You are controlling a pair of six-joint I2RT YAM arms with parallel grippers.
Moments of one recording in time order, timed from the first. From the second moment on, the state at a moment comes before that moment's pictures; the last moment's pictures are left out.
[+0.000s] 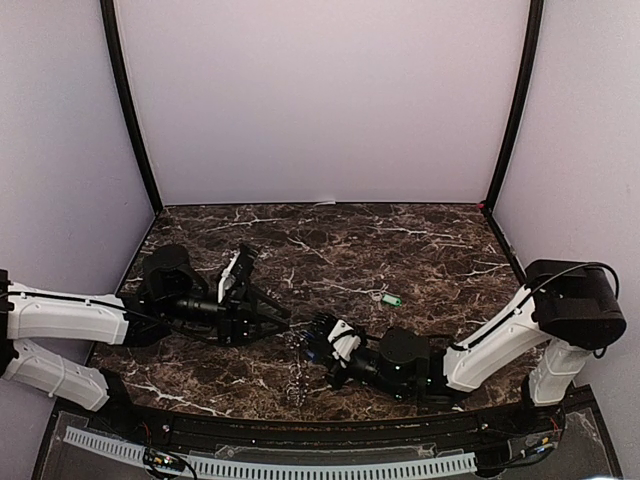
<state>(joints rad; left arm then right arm) -0.82 1.19 0.49 0.59 0.82 -0.37 1.39 1.77 0.60 1.07 0.34 -0.13</state>
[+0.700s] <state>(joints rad) -0.82 1.28 0.54 0.43 0.87 -0.23 1.39 1.76 0.58 1.09 0.32 -0.14</state>
